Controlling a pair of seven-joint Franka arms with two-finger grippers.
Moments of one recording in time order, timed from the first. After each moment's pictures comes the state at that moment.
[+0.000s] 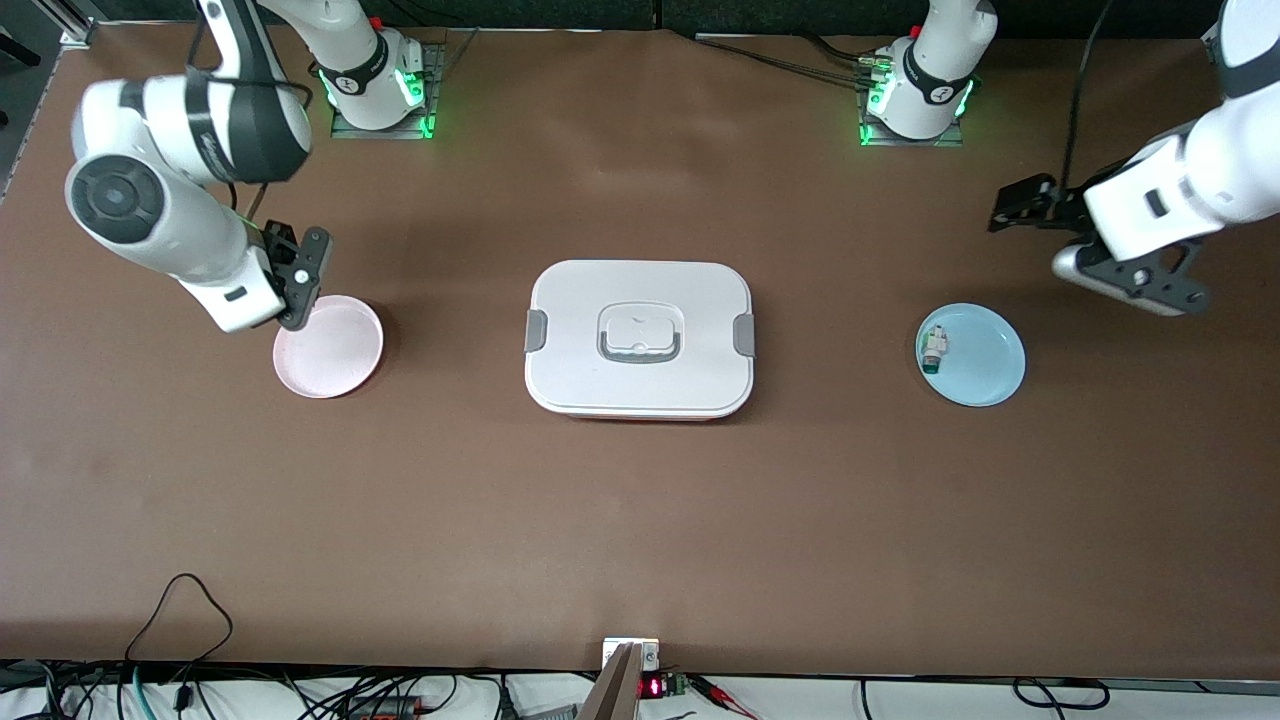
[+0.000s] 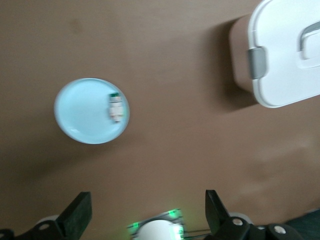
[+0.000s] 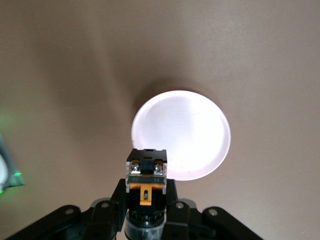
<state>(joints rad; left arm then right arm) -0.02 0.09 -0.07 -1.50 -0.09 1.37 0.19 0.30 0.13 -0.14 -1.98 -0.15 1.90 -1.15</state>
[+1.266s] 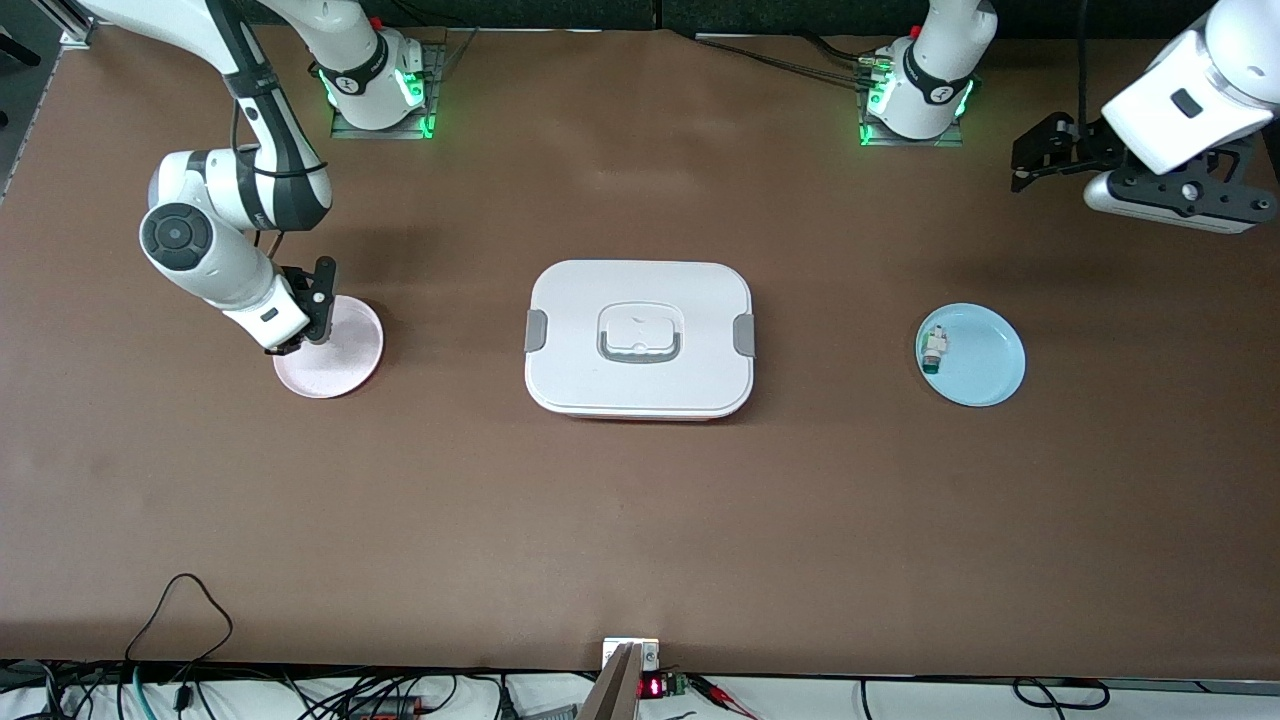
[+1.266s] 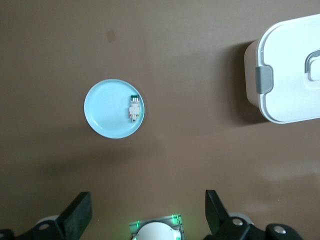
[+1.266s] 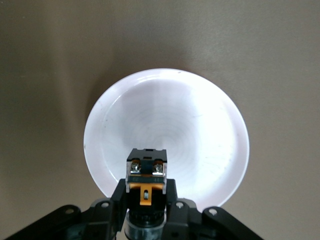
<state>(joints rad) 0.05 0.00 -0.21 -1.50 -0.03 1.37 0.00 0.18 0.22 -0.14 -2.27 -0.17 2.40 -1.36</state>
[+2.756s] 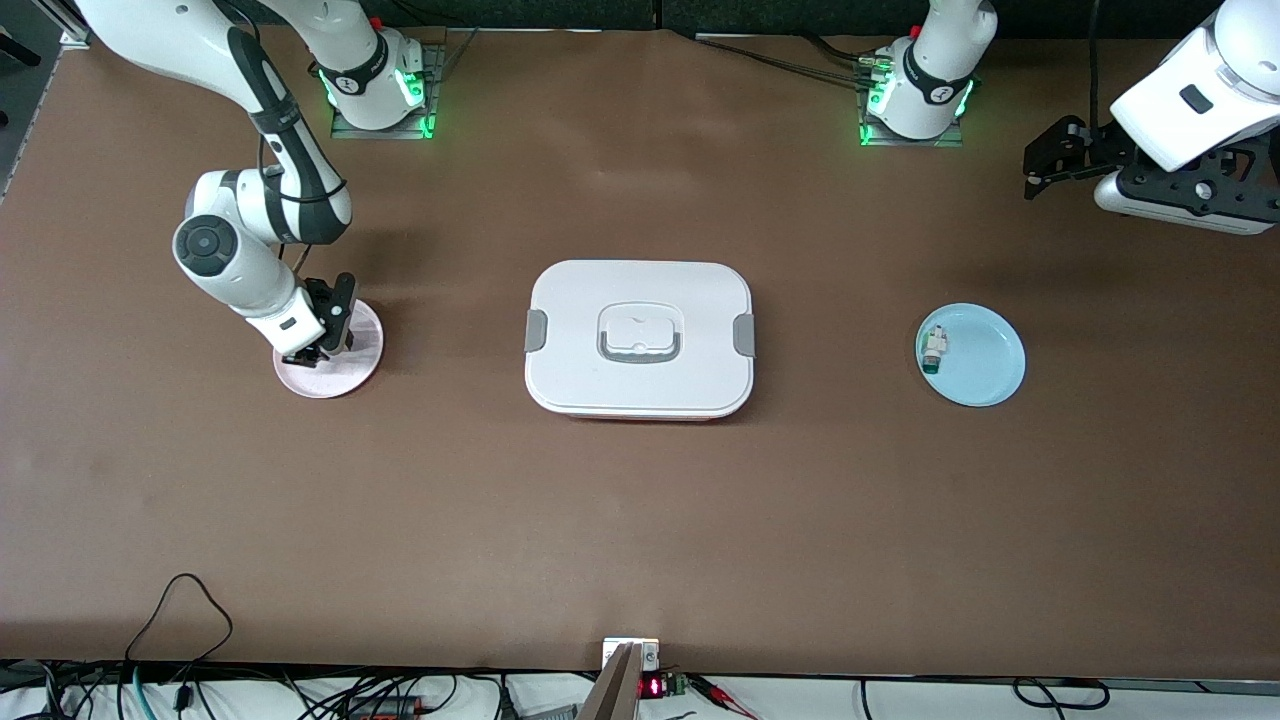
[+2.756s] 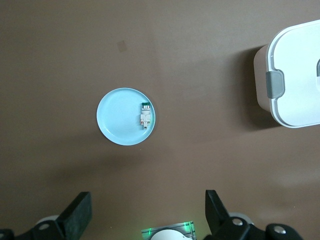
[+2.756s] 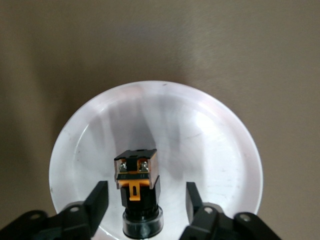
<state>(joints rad) 0.06 -0.01 -0.21 -1.50 0.01 1.40 0.04 0.17 0.30 -0.14 -2.31 -0.07 2.59 -1.31</state>
